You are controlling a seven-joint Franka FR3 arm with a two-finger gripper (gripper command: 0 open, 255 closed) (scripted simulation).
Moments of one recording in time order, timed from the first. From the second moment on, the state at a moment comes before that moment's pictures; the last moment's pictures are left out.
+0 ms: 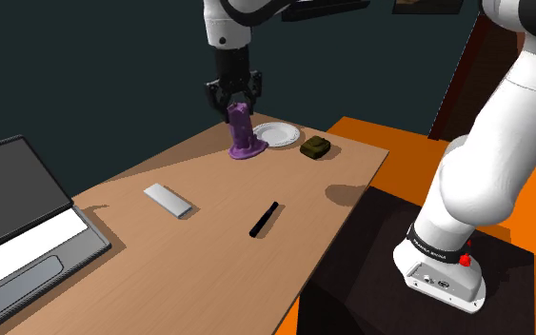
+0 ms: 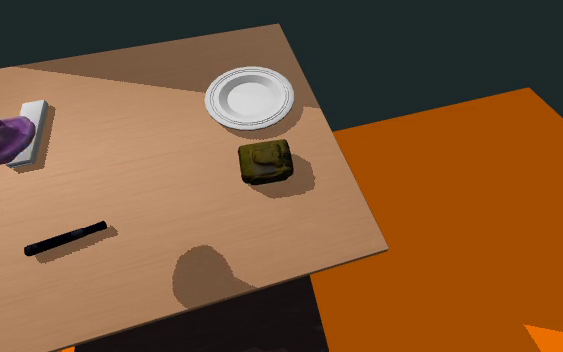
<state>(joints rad) 0.17 -0.11 0.25 -1.83 -0.03 1.76 0.64</state>
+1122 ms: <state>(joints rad) 0.29 0.16 0.36 -1.60 -0.13 1.77 0.89</state>
